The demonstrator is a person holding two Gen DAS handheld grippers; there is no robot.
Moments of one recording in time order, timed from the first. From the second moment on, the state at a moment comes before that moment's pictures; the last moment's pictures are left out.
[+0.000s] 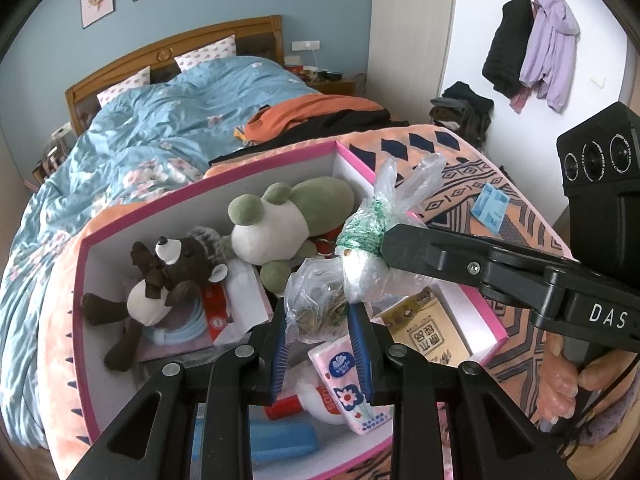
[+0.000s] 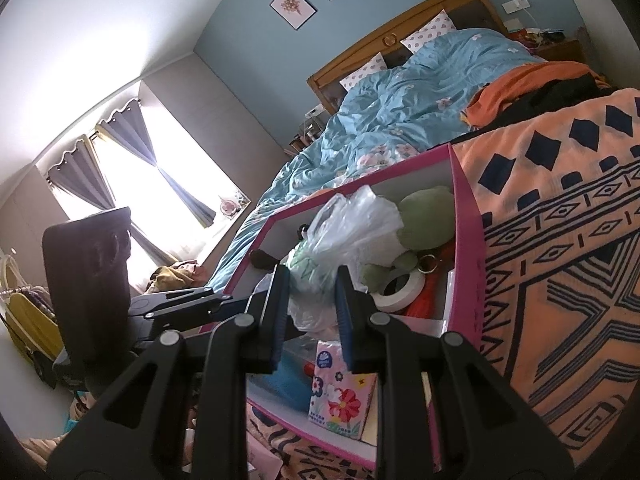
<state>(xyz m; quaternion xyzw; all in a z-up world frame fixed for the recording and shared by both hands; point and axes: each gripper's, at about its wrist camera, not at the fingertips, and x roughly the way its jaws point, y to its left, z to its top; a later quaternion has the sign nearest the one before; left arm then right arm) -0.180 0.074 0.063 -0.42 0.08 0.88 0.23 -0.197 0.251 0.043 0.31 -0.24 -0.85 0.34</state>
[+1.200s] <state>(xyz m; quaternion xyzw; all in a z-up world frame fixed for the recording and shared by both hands) -0.219 0.105 0.033 -0.46 0.11 0.85 0.21 -0.211 0.241 0.030 0.34 -0.17 -0.88 0.29</state>
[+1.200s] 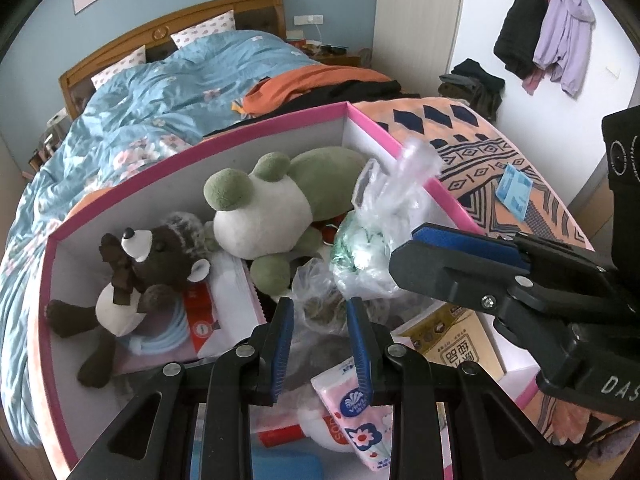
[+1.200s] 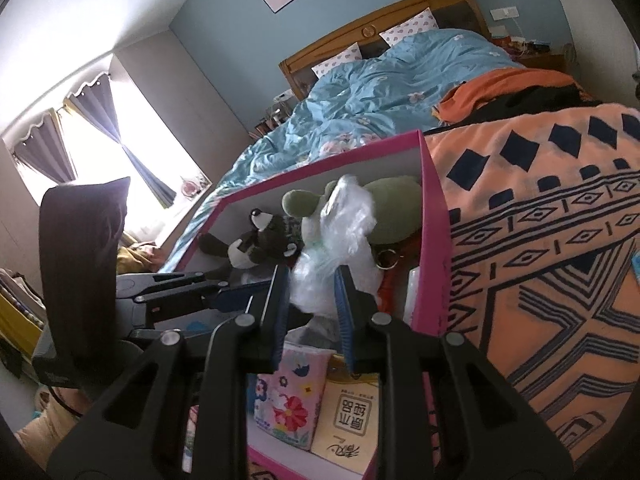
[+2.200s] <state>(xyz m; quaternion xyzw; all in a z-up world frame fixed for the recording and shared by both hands) -0.201 0.090 0.060 -0.43 0.06 0.88 0.20 -0.145 0.263 0.050 0.30 -0.12 -0.90 0.28</state>
